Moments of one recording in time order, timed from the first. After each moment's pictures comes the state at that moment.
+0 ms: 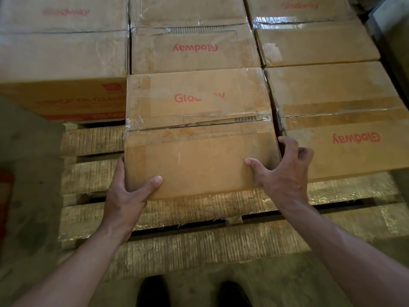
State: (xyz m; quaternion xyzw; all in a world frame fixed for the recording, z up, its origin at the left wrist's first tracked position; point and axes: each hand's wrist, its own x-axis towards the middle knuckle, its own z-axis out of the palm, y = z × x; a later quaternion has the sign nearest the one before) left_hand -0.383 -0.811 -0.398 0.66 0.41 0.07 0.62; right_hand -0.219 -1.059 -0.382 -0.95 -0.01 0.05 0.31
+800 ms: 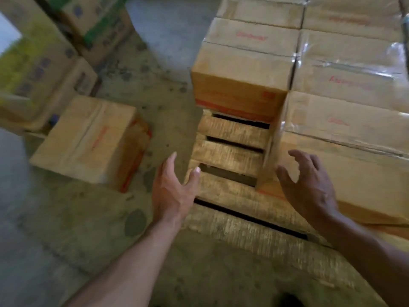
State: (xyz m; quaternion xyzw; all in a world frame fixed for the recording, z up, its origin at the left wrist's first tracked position) left_hand -0.581 -0.710 -0.318 0.73 0.55 0.17 0.36; right_hand -0.378 -0.870 -0.308 -0.91 -0.30 0.17 0.23
